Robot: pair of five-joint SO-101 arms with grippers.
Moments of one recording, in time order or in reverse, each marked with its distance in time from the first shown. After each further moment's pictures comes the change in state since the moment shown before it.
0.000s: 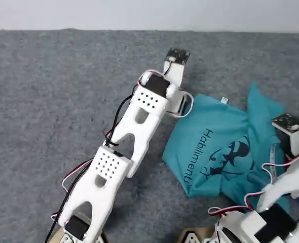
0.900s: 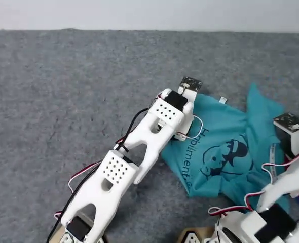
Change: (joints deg) left arm 5.4 1.7 14.7 -1.3 1.3; right arm -0.1 0.0 0.0 0.0 -2.3
